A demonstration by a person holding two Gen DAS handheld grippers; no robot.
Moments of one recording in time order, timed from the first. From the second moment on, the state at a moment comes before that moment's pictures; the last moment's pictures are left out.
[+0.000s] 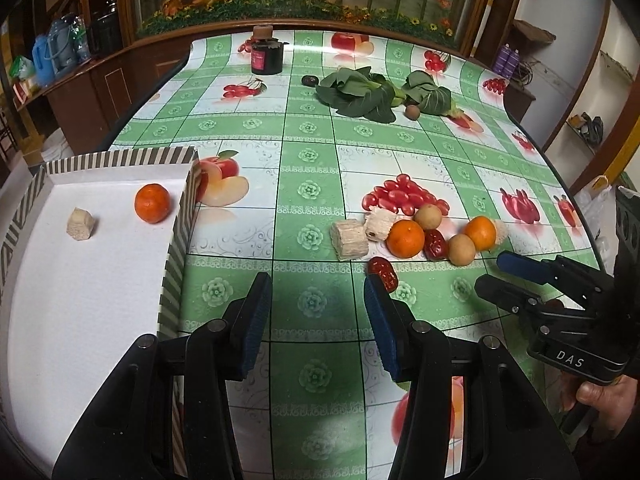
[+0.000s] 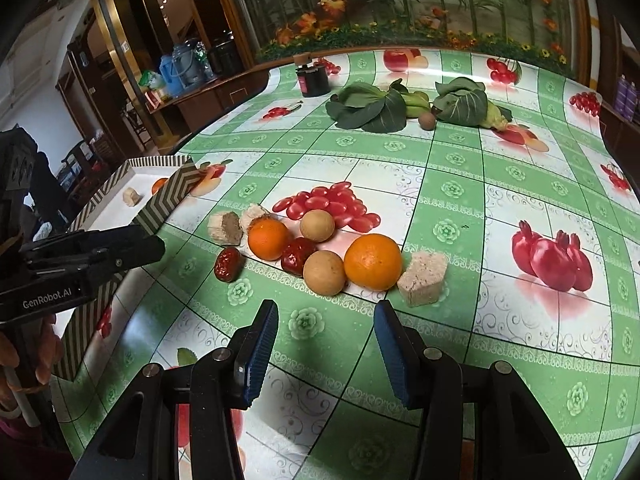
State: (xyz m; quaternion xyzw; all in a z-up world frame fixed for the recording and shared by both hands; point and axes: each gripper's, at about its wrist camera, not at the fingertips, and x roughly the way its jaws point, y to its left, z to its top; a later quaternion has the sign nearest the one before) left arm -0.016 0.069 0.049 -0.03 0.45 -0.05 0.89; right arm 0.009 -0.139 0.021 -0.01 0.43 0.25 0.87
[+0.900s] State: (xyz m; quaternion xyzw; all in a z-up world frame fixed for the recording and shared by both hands) left arm 0.005 0.063 0.032 -0.03 0.47 -0.05 0.88; right arm 0.026 -0.157 0.025 0.01 0.43 0.23 0.87
